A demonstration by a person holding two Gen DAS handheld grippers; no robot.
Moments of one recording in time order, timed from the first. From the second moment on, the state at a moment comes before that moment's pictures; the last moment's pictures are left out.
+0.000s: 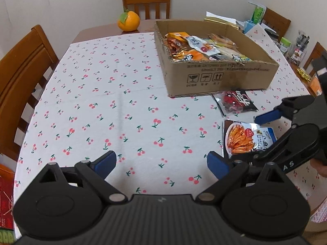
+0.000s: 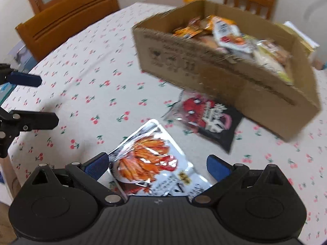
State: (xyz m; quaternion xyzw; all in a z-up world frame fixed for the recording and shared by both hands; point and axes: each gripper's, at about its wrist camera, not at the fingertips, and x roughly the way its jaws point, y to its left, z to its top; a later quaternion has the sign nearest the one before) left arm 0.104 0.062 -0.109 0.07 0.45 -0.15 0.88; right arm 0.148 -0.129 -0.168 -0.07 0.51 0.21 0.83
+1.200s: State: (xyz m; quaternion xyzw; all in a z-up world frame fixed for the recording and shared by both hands) left arm 0.127 0.002 -0.112 0.08 0.45 -0.21 0.86; right arm 0.103 -0.140 -0.163 -0.14 0.50 0.21 0.83
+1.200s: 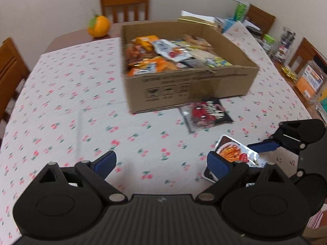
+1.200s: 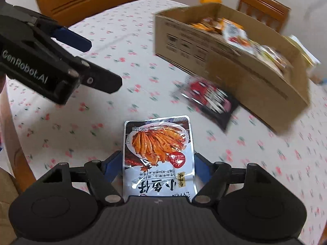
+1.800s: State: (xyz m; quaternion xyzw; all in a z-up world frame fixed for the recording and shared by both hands) left arm 0.164 -0.108 -0.152 0.15 0.46 -0.29 0.83; right arm 0.076 -0.228 -0.164 -0.06 0.51 0.10 0.85
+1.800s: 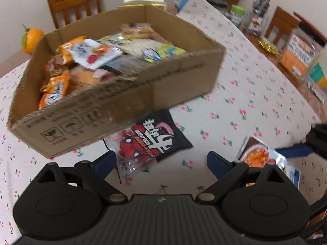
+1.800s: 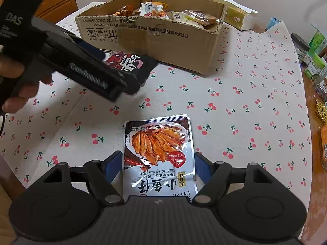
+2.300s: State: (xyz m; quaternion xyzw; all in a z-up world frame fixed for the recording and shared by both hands) left arm 0.165 -0.133 -0.151 0.21 0.42 -0.33 0.82; right arm 0.073 -0.241 -0.164 -0.06 0.50 0.09 0.86
